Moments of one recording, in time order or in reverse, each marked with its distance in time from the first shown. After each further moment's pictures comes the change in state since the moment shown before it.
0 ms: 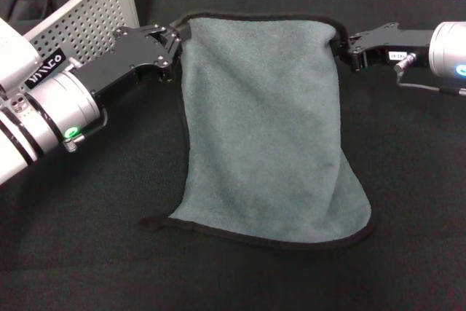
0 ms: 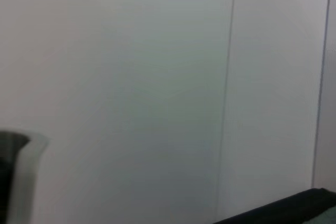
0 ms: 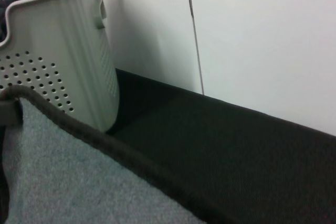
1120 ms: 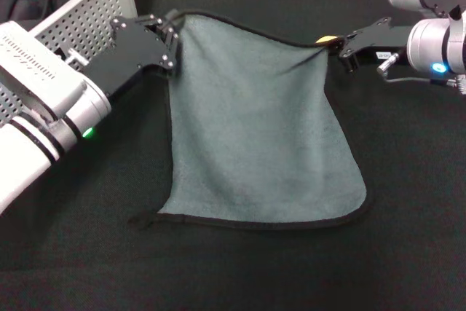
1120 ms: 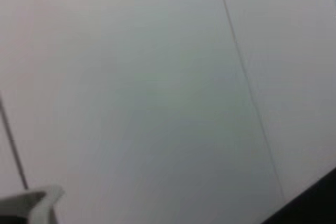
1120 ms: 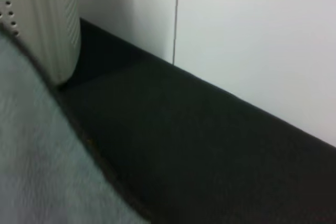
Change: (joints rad) left arm -0.106 -0.009 0.008 -0.245 -0.256 -0.009 0.593; right arm 0.054 0.007 -0.178 0.018 -0.078 -0.244 0.034
